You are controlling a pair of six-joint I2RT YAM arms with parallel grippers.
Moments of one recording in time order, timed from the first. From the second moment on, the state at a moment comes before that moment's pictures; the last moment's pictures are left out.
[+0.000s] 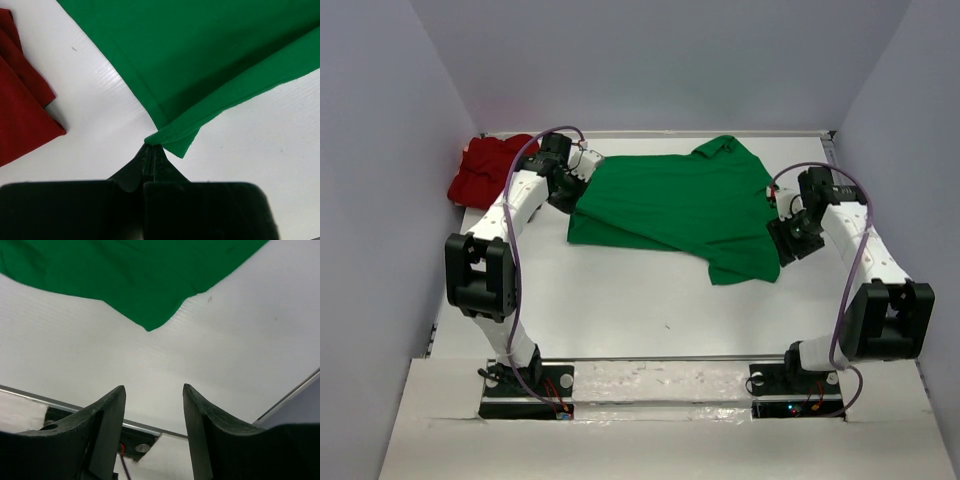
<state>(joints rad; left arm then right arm) -0.22 1.74 1.49 -0.82 0.11 0.37 -0.02 1.45 1.21 -1.12 -0.09 -0.42</state>
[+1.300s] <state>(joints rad) -0.22 1.70 1.45 -0.80 0.08 0.36 -0.03 1.80 1.22 -0.88 -0.14 -0.97</state>
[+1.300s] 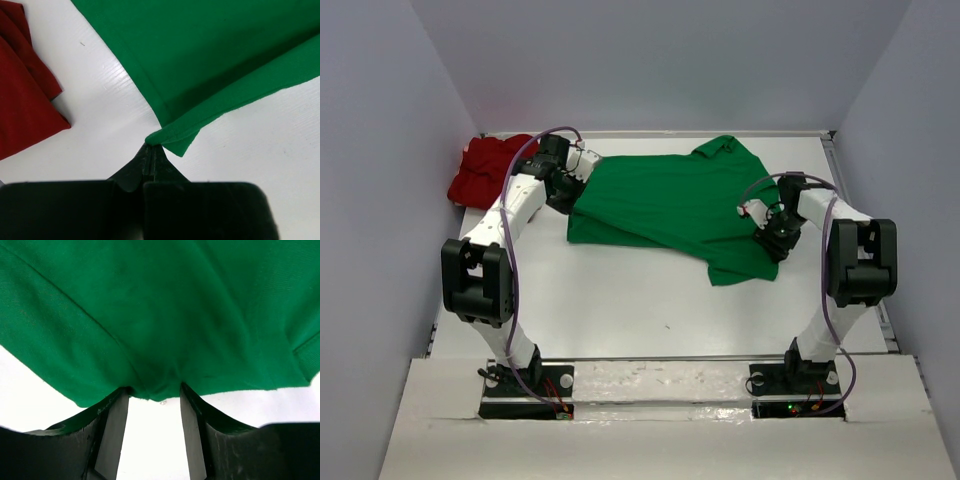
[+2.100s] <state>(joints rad) -0.22 1.70 1.45 -0.80 0.10 0.37 -0.03 1.74 1.29 -1.03 -0.15 -0.93</state>
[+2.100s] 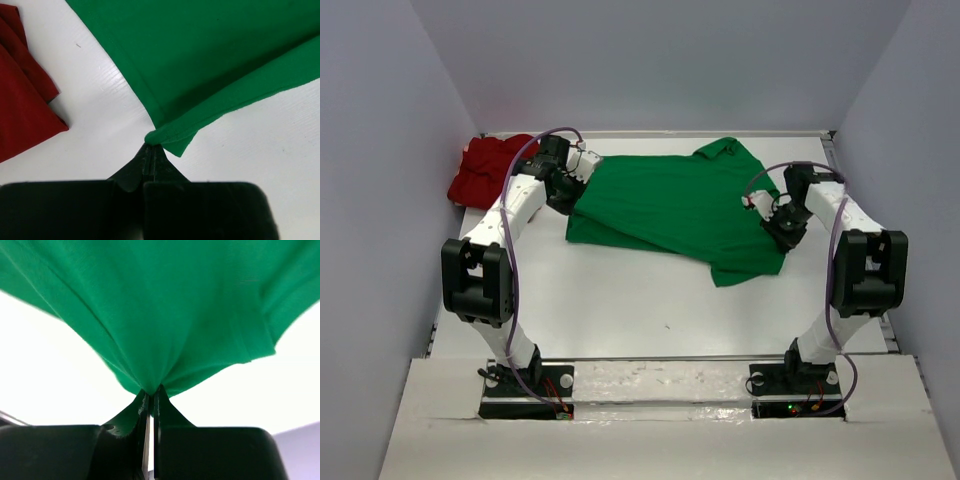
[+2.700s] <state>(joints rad) -0.22 1.70 1.45 -0.80 0.11 0.38 -0.03 1.70 1.49 -1.26 -0.23 -0.88</state>
